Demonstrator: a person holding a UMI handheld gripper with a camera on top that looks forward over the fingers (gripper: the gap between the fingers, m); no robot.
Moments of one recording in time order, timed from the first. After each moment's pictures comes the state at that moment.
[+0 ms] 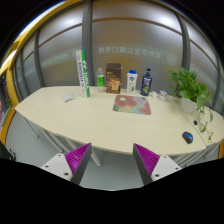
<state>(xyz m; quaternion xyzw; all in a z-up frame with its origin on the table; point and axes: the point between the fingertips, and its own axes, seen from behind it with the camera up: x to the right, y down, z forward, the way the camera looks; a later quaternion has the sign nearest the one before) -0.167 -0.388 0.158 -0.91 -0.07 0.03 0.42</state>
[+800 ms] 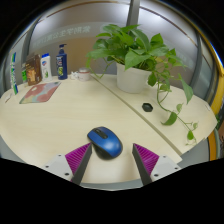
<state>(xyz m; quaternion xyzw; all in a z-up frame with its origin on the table) 0.316 -0.264 -0.004 -0.91 0.04 -0.09 0.40</state>
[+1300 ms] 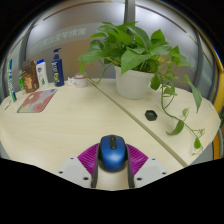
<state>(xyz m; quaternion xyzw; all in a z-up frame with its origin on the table) 0.332 -0.210 -0.009 -0.91 0.05 -0.06 0.42</state>
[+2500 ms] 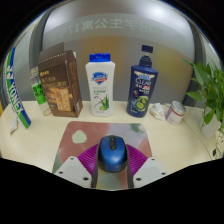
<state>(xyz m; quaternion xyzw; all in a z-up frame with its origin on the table) -0.039 0.052 0.007 -0.91 0.00 -0.01 0.42</state>
